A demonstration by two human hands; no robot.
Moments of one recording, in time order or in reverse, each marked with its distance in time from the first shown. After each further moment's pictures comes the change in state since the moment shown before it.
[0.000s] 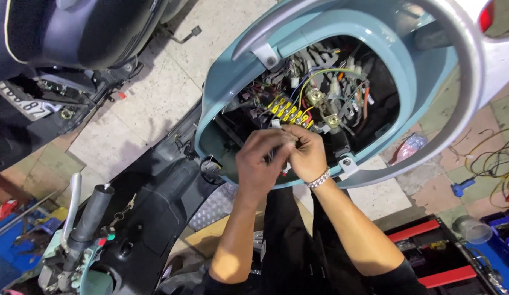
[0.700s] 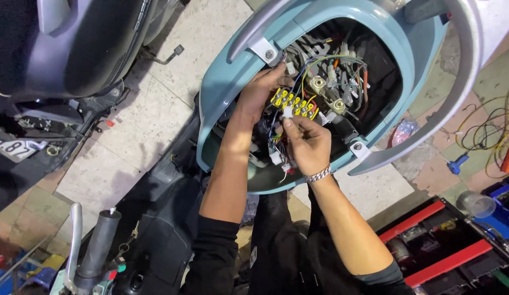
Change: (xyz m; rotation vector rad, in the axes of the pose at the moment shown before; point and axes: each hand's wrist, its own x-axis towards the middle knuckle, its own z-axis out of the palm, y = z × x) left_hand 0.109 -0.146 0.033 -0.782 -0.529 -0.783; right_hand -0.005 0.001 0.042 -0.117 0.437 -0.093
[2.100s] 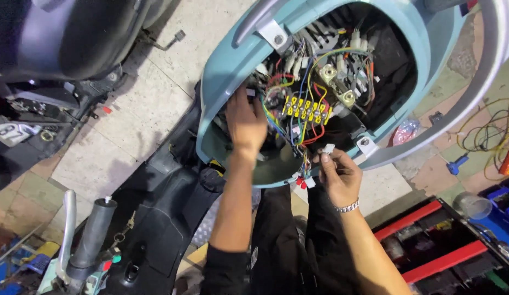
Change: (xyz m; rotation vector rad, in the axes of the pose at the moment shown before) left_hand -0.075 -0.053 -0.015 1.198 0.738 0.517; right_hand -0.078 0.056 -0.073 0.127 0.036 0.058
